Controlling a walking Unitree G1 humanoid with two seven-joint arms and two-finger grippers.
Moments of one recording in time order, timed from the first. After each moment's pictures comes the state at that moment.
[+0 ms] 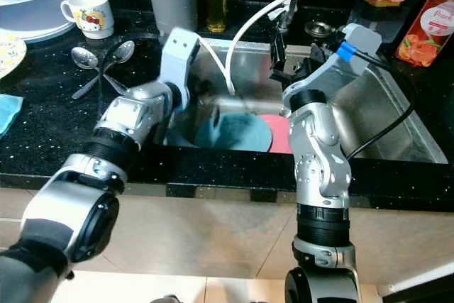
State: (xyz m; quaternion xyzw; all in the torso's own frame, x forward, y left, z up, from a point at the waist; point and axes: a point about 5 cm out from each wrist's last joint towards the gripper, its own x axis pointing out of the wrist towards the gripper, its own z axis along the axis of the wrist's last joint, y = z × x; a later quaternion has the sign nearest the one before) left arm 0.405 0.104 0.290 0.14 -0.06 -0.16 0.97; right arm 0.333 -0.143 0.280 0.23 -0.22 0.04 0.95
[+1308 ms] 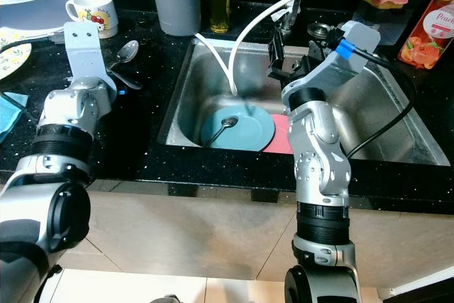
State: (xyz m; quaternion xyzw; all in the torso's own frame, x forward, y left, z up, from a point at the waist) left arm 0.409 0.206 0.248 0.00 0.12 0.19 0.98; right arm 0.334 -0.140 0.282 0.22 -0.22 0.05 0.95
